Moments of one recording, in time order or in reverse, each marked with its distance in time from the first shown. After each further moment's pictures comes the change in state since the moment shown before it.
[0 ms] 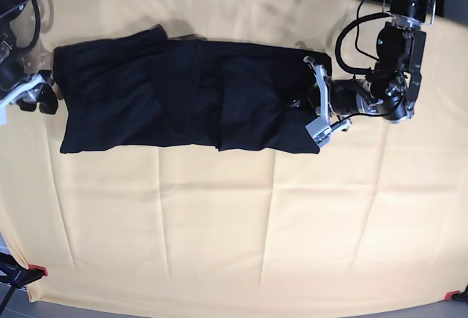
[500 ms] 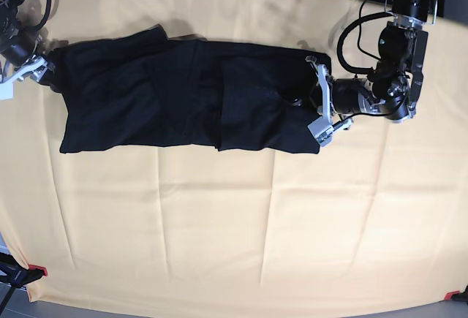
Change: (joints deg) left arm 0.0 -0.3 0.0 0.0 -2.0 0.1 1.0; right arm -2.2 -0.6 -1.5 -14.5 14.7 3.0 -1.1
